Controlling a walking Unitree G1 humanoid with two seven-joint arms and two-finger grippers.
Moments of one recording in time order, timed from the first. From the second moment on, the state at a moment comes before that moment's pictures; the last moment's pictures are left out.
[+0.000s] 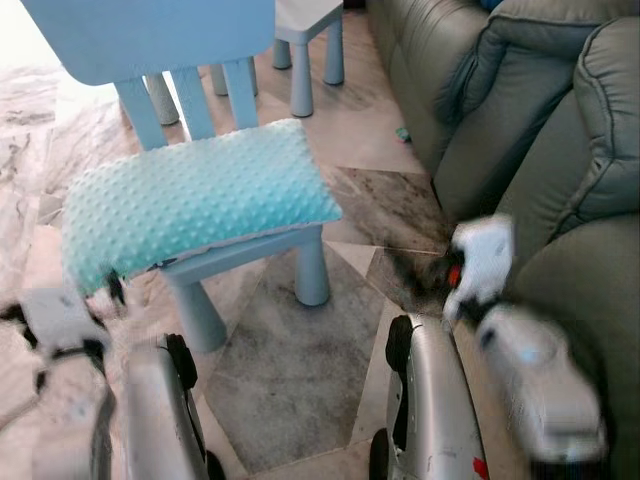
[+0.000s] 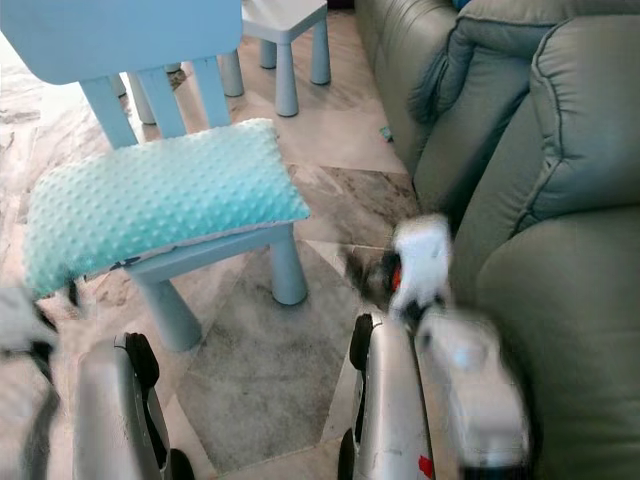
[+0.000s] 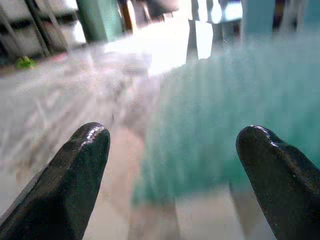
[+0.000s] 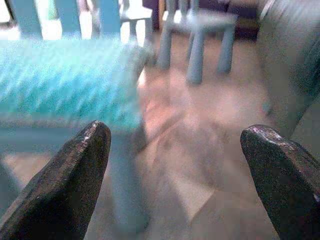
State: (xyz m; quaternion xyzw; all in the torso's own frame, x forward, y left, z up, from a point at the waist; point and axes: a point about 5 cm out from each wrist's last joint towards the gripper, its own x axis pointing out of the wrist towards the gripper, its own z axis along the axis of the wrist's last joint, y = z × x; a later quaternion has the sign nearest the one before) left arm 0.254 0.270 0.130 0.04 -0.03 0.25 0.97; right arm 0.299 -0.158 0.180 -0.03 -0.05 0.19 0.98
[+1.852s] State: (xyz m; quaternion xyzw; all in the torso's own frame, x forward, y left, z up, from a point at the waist) left arm 0.377 0.316 0.203 -0.32 -0.04 0.18 0.93; right arm 0.410 -0.099 0.225 0.01 -0.08 0.28 0.96
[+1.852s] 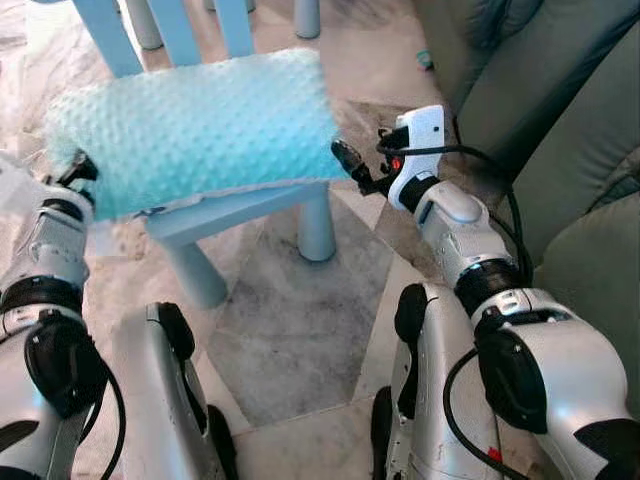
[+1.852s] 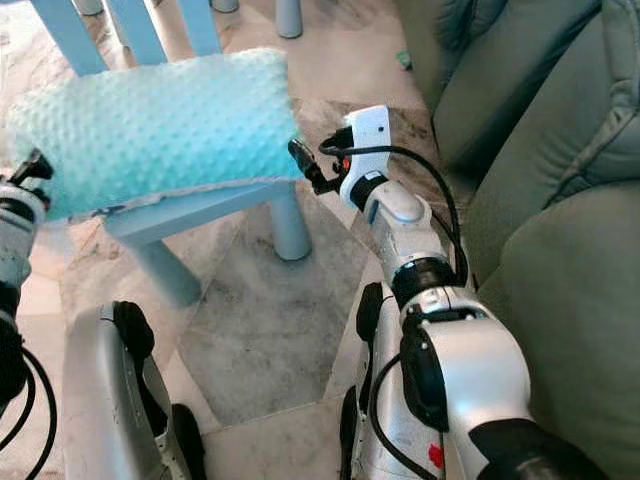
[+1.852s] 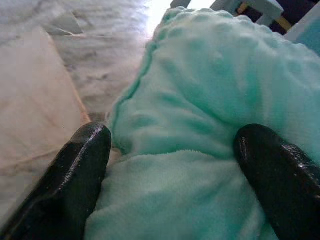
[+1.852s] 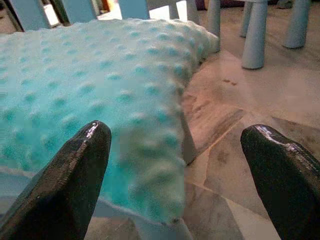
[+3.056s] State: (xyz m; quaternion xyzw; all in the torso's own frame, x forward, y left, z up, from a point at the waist) left arm 0.374 0.323 0.212 -0.41 0.02 0.10 0.91; right arm 0.400 -0.087 0.218 0.03 -0.06 0.41 0.91
